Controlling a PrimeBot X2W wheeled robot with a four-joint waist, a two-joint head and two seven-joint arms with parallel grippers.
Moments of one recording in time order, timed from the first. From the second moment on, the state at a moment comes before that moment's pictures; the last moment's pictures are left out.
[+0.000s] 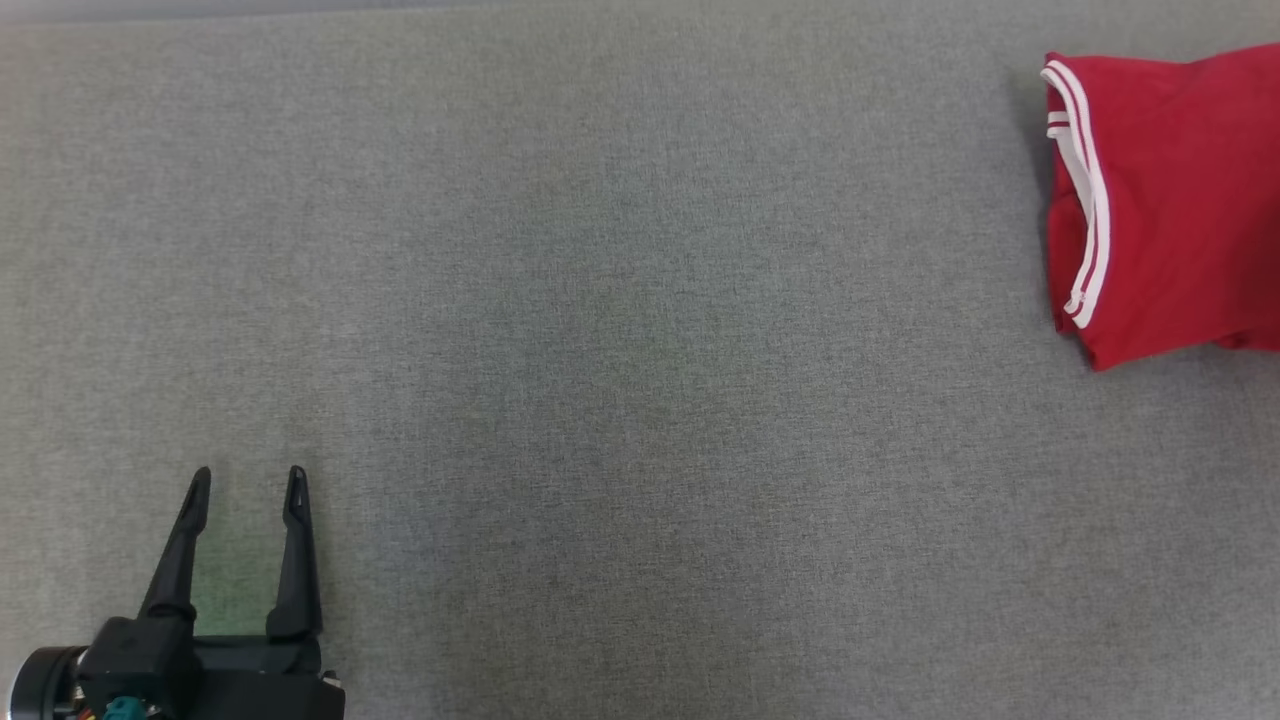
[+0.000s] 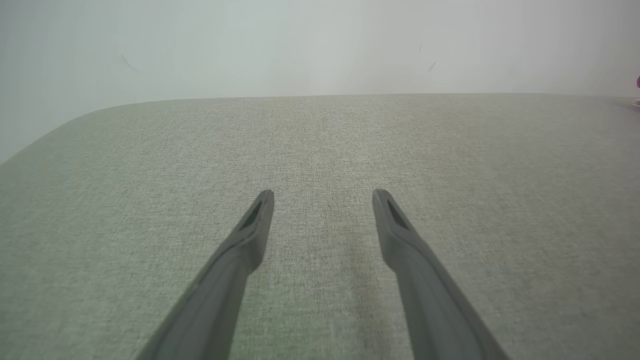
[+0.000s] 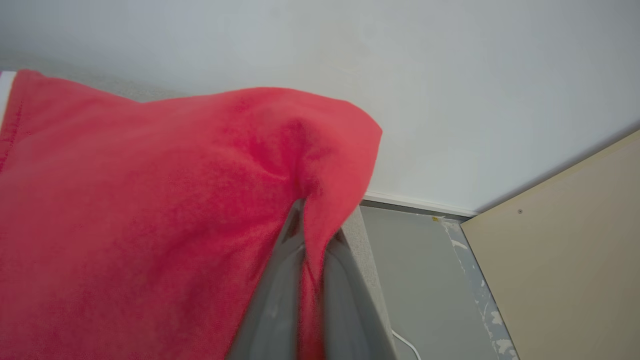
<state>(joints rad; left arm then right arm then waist) -0.09 0.12 0.07 0.08 -0.12 -0.12 -0.26 -1.11 -0.65 0.46 1.28 0.33 0.13 -0.21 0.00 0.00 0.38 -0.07</state>
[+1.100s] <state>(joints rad) 0.00 0.05 0.07 0.17 -0.13 -0.12 -0.26 -0.31 -0.13 -0.06 0.38 0.13 0.13 -0.26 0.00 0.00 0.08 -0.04</state>
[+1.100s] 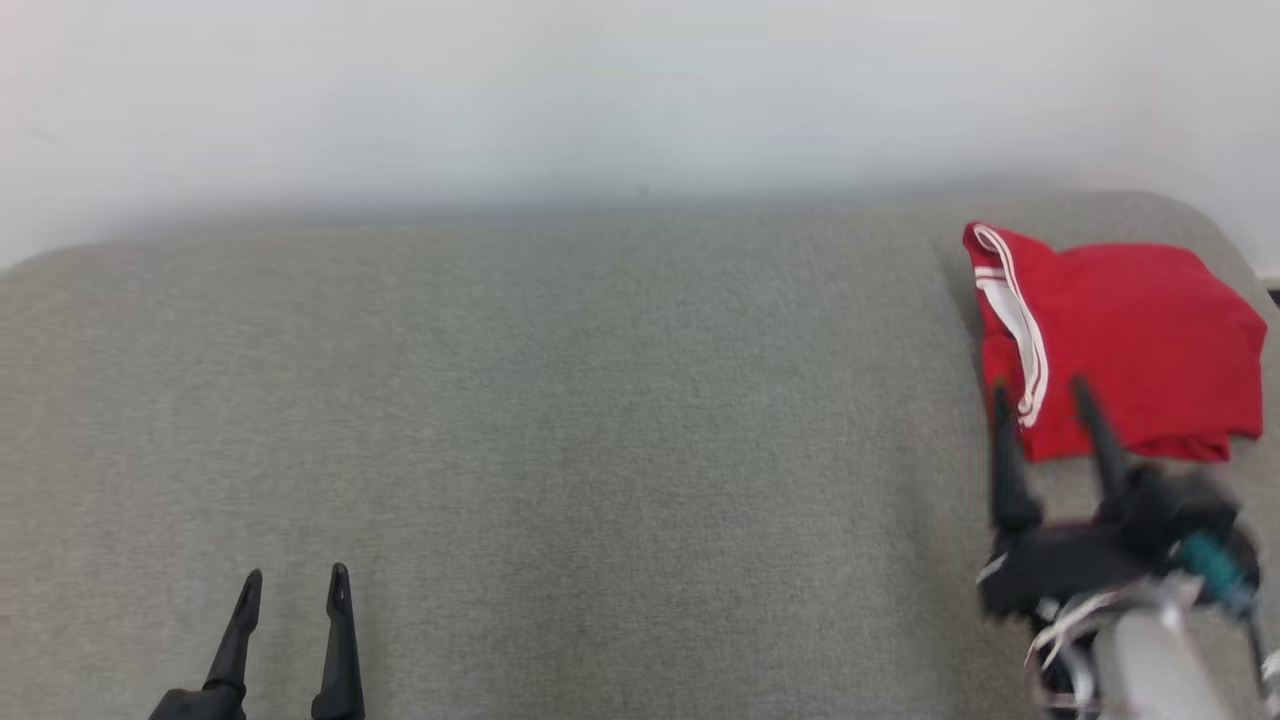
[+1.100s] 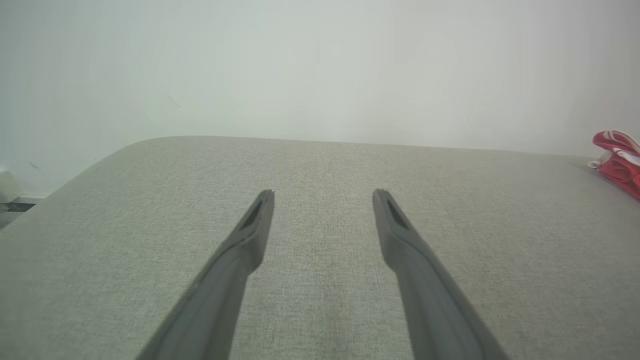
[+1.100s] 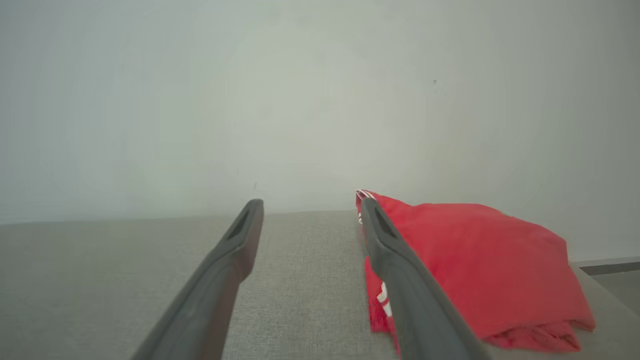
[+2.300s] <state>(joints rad) 0.06 0.05 0.00 0.18 -0.15 -0.07 -0.26 0.10 -0.05 0.01 0.13 0.23 0.13 -0.26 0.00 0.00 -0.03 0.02</state>
